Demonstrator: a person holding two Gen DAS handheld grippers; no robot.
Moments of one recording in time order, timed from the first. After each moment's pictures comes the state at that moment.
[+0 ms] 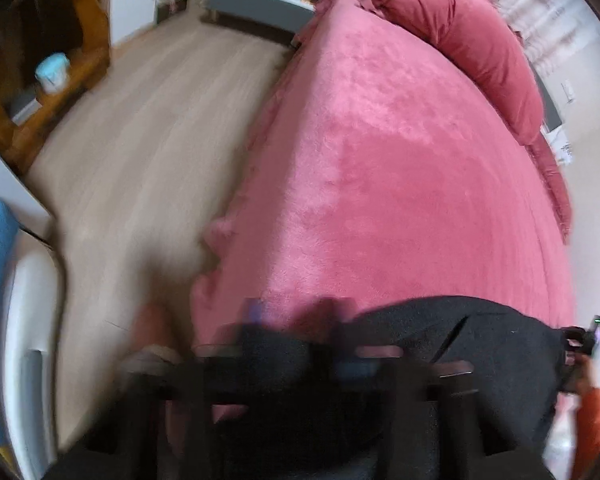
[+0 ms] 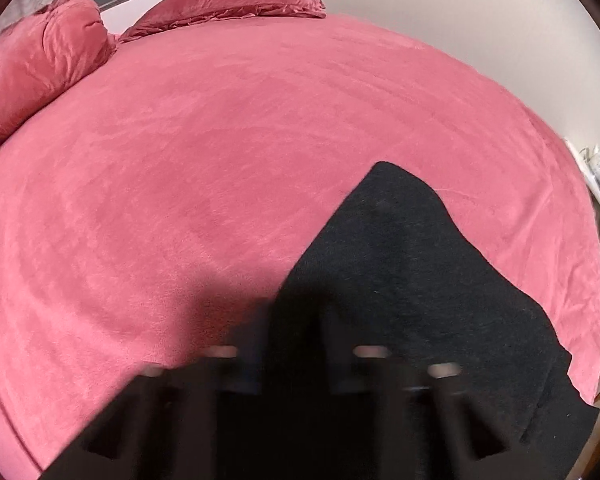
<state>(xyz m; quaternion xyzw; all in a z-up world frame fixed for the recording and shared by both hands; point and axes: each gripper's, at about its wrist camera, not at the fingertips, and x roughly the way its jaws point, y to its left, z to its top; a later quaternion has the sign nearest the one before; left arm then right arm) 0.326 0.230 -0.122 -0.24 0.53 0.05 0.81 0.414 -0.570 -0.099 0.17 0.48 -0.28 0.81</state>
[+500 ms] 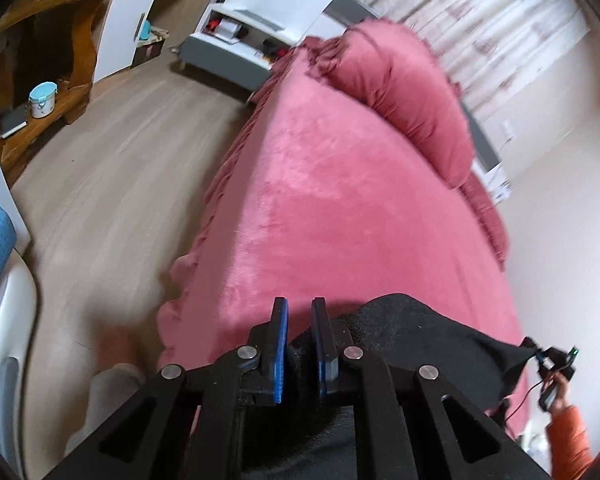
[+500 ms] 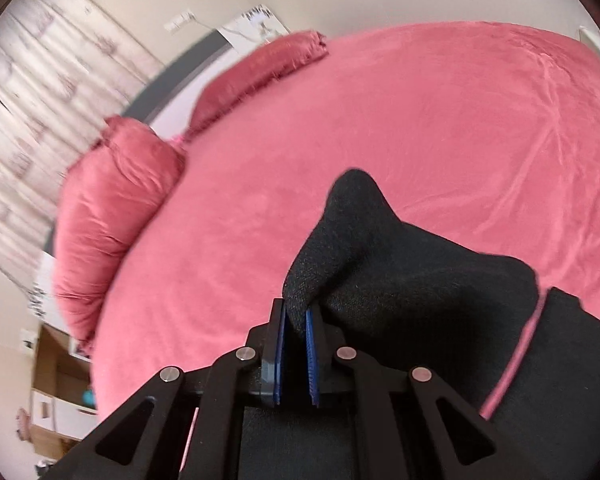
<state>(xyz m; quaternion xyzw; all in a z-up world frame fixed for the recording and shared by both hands) 0.246 0.244 -0.045 -0.32 0.41 -0.04 0.86 0.276 -0.610 -0.003 0.38 0.32 -0.14 0.85</state>
